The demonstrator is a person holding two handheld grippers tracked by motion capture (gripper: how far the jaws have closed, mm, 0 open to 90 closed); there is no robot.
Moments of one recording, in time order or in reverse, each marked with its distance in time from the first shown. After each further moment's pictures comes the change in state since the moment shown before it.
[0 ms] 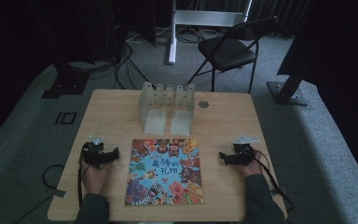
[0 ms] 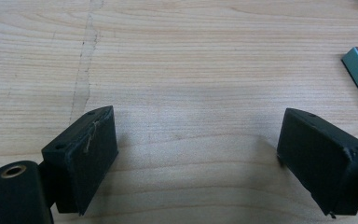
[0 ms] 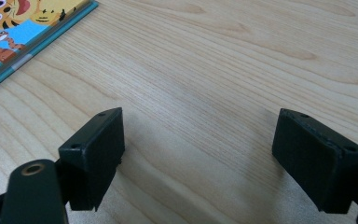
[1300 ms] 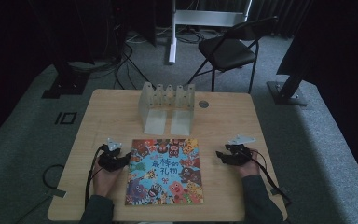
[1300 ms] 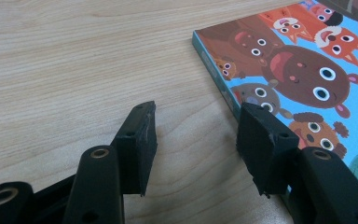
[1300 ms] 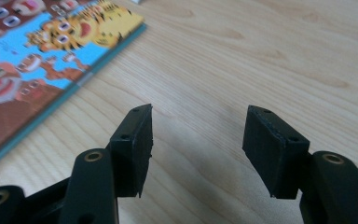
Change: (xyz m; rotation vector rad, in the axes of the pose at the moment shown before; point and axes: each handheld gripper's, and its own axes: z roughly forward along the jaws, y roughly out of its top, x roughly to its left) left arm -0.047 -0.004 -0.012 -0.001 -0.202 0.200; right arm 0.024 0.015 -0.013 -0.011 0.044 -0.036
